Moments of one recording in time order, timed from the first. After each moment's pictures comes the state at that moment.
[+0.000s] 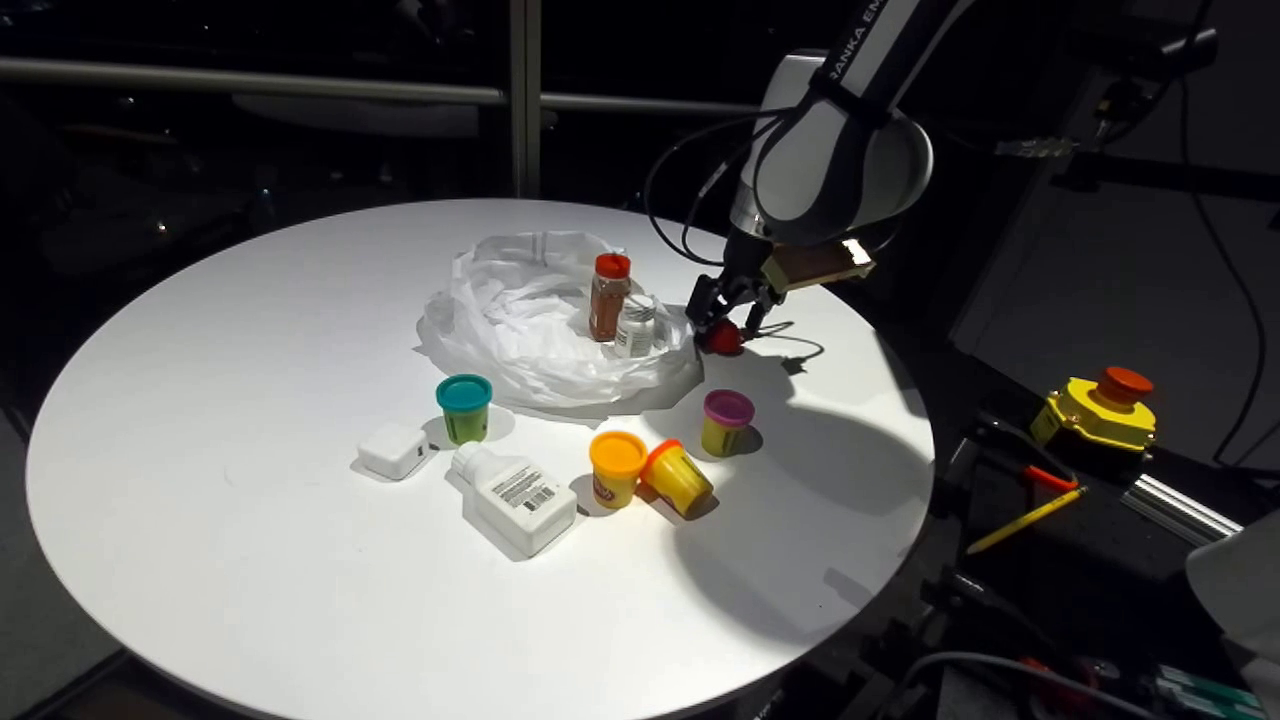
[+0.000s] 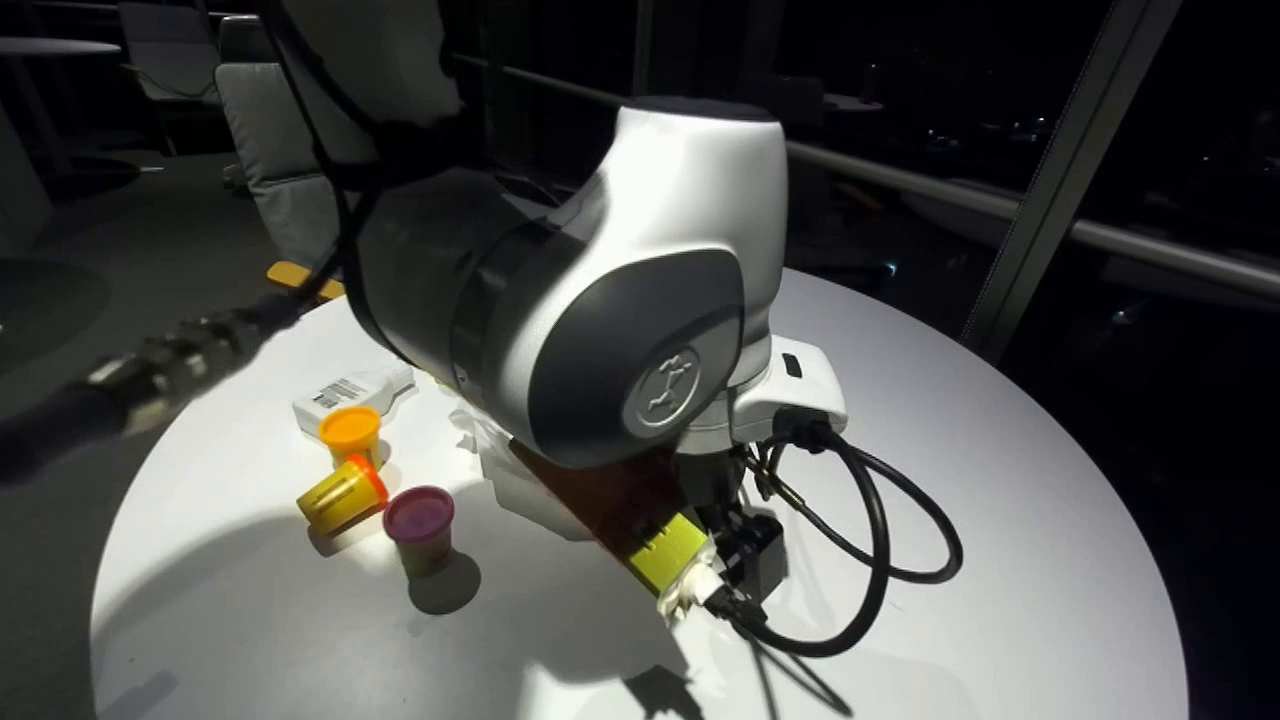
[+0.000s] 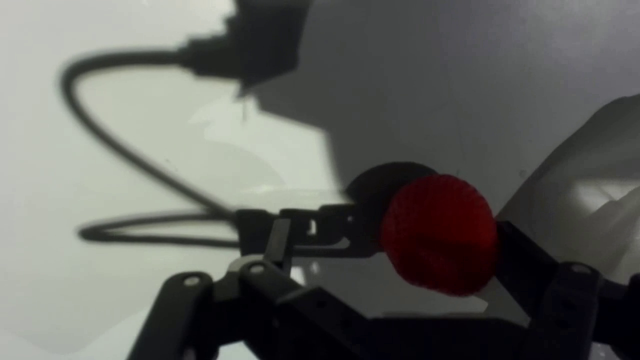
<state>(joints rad) -0.11 0.59 -0.12 -2.28 0.04 3.01 0.11</state>
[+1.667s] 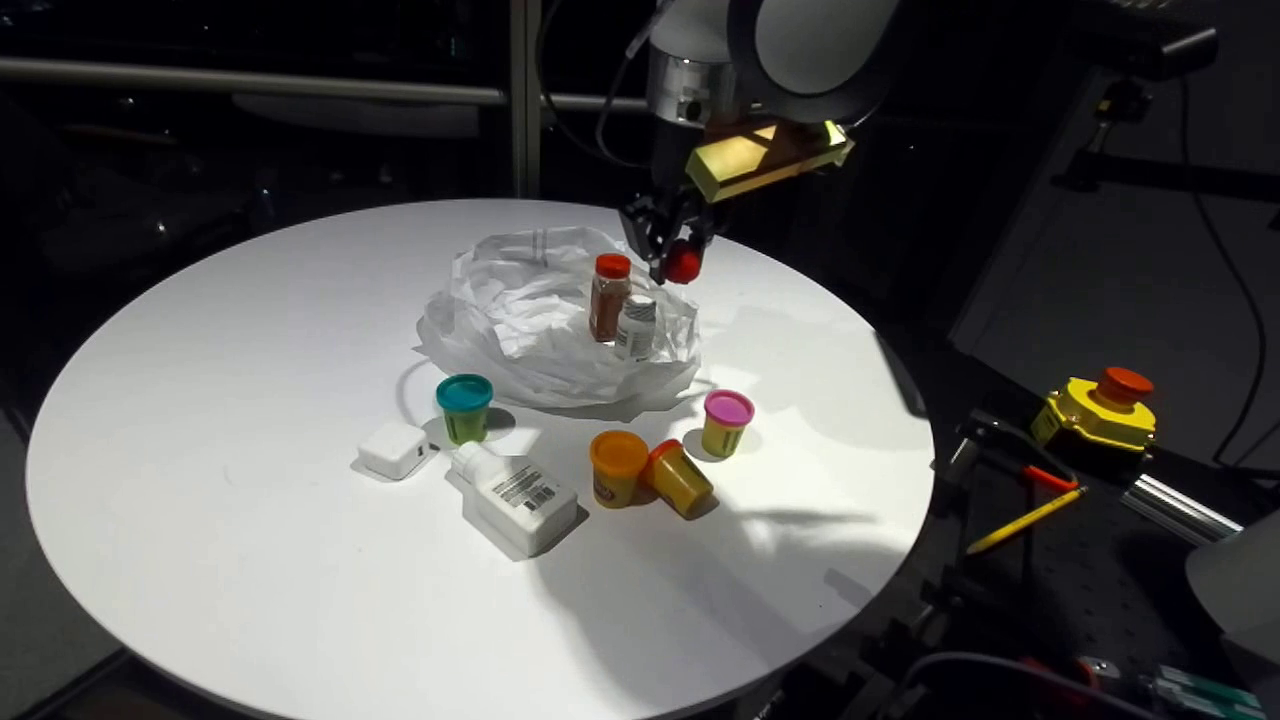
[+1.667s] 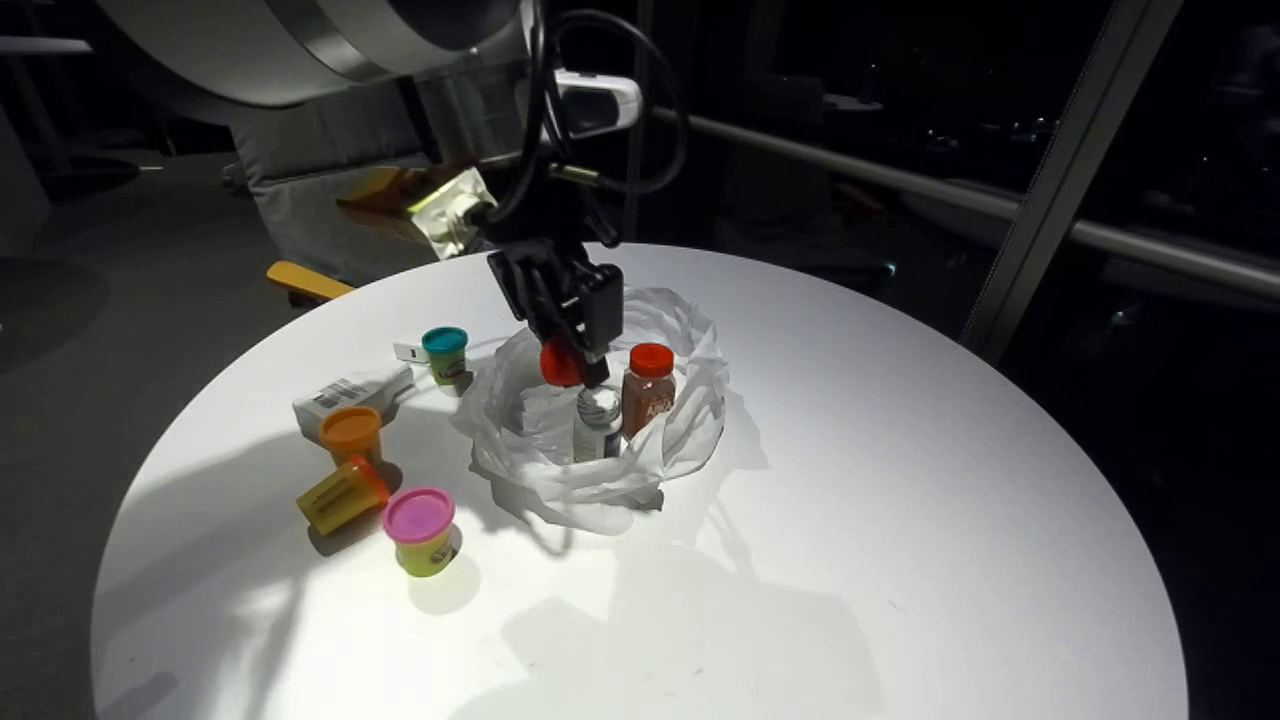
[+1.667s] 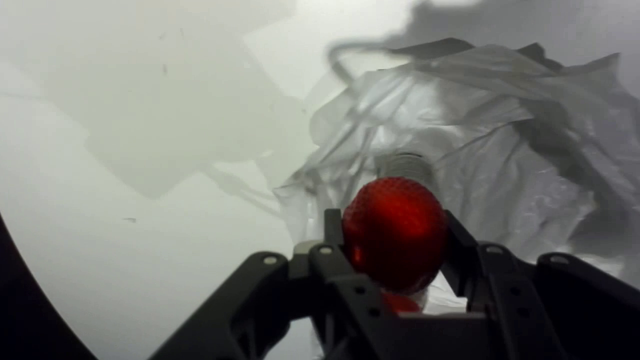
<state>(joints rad) 0.61 0.33 -0.55 -2.29 -0.23 2.66 0.60</state>
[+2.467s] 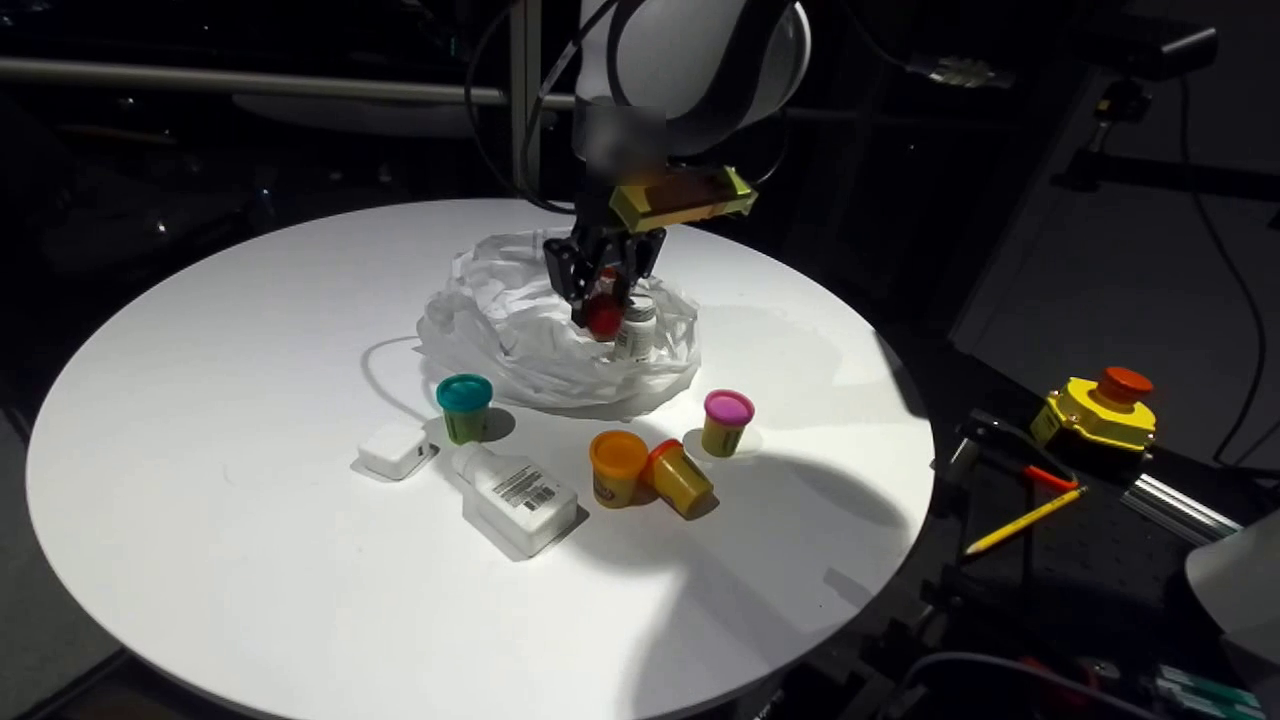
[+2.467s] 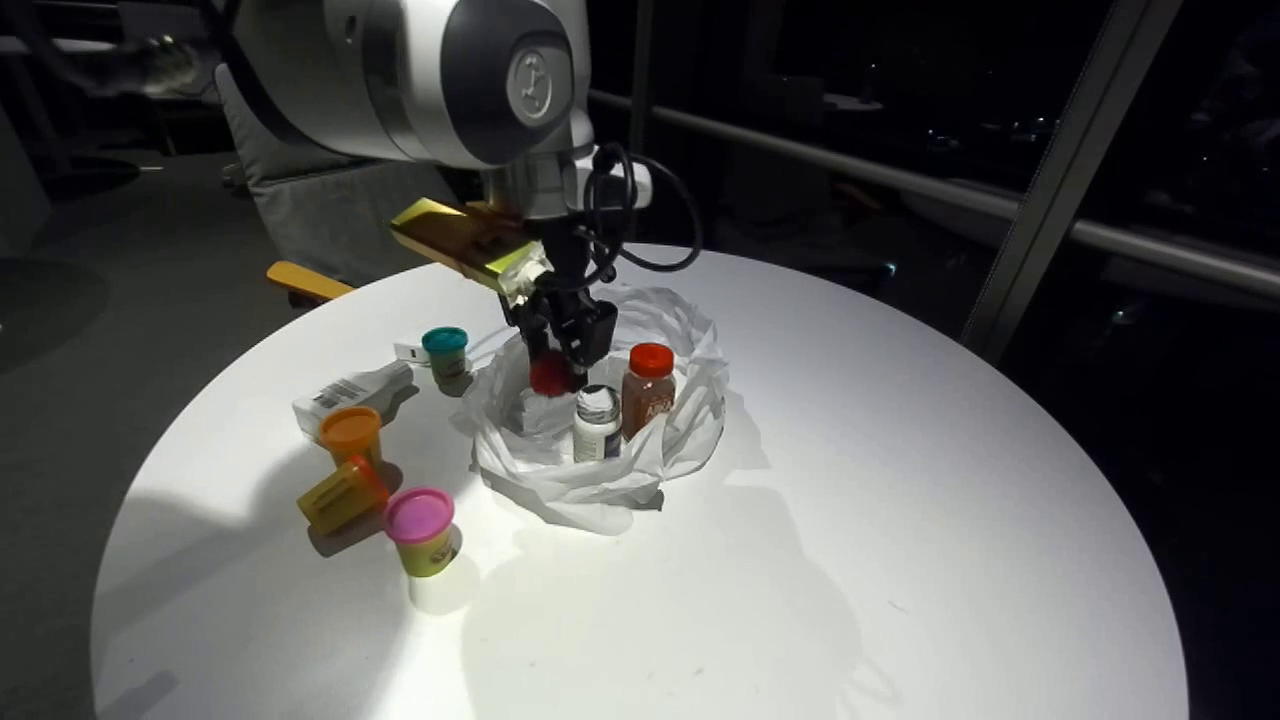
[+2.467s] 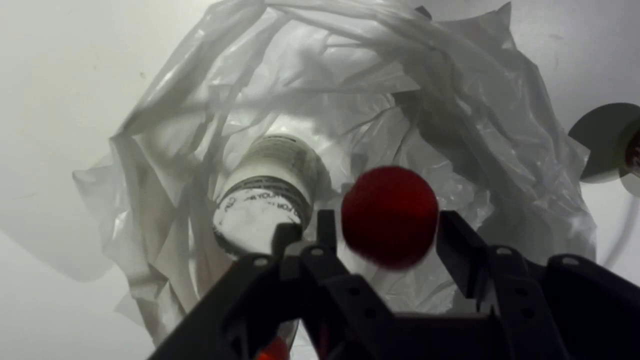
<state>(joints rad) 0.16 0.54 -0.08 -2.05 -0.05 2.67 0.35</state>
